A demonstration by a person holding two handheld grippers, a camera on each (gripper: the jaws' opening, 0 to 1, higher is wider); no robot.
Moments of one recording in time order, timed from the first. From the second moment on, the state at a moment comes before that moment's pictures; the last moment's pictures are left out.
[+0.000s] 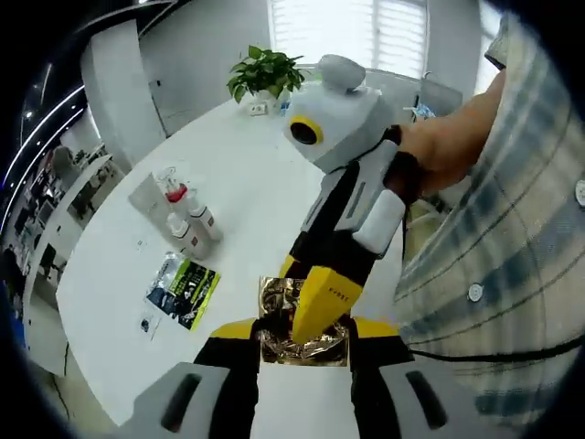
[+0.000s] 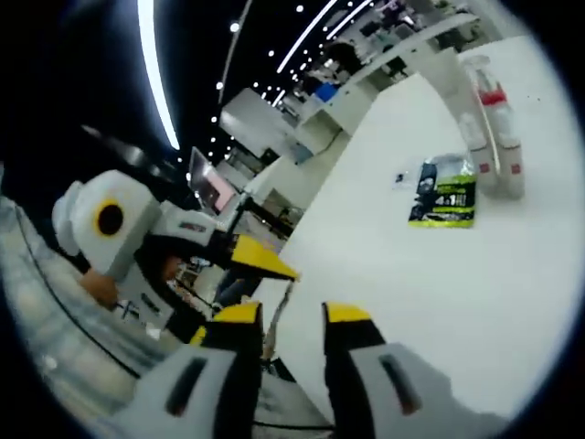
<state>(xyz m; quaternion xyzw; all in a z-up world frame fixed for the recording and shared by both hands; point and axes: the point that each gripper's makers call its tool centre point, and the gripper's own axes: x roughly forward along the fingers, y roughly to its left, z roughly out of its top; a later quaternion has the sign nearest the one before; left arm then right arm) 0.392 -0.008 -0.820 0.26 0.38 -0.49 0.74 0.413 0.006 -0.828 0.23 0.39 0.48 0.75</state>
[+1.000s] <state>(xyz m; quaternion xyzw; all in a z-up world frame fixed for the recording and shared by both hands) 0.406 -0.020 -0.772 -0.39 0.39 -0.40 0.73 0.432 -0.008 -0.766 0.38 0.29 0.49 0.73</state>
